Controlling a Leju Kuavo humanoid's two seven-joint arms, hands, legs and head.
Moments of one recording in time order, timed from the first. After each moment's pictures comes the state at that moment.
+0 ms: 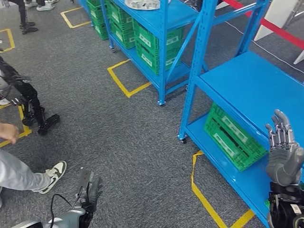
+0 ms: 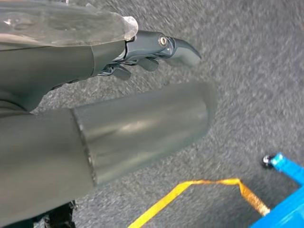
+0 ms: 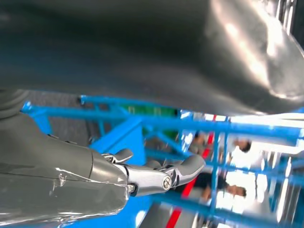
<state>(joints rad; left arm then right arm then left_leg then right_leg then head) -0.25 0.13 -0.69 -0.30 0.91 0.02 -0.47 -0.14 -0.21 0.47 -1.77 -0.32 -0.16 -0.28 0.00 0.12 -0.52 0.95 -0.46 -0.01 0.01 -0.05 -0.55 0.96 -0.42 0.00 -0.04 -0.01</state>
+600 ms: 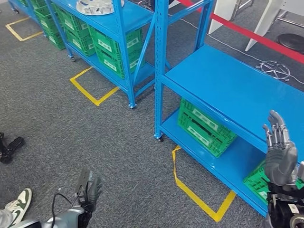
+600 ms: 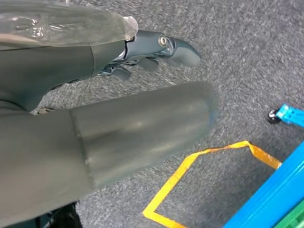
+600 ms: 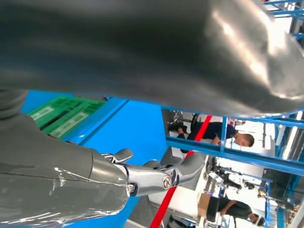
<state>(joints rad) -0.25 0.13 -0.69 -0.30 0.92 -0.01 -0.44 -0.14 -0.20 0.46 -1.77 -0.27 -0.17 -0.26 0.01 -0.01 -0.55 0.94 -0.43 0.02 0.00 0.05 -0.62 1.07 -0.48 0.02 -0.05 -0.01</state>
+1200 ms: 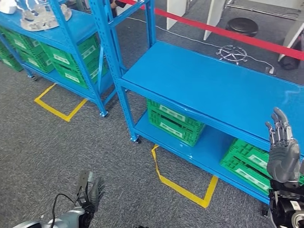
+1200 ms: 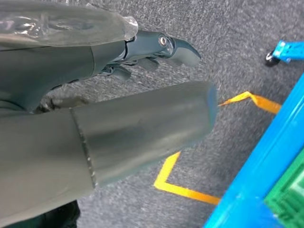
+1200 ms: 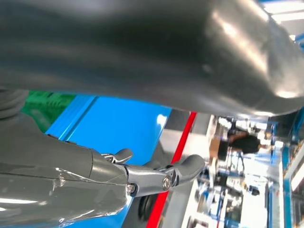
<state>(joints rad) -0.25 0.13 -0.67 -0.30 0.94 -0.05 -0.44 -0.16 -0.20 0.46 -1.76 -0.27 -0.16 -0.26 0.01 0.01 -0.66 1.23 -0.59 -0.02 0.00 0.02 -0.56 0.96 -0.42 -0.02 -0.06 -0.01</state>
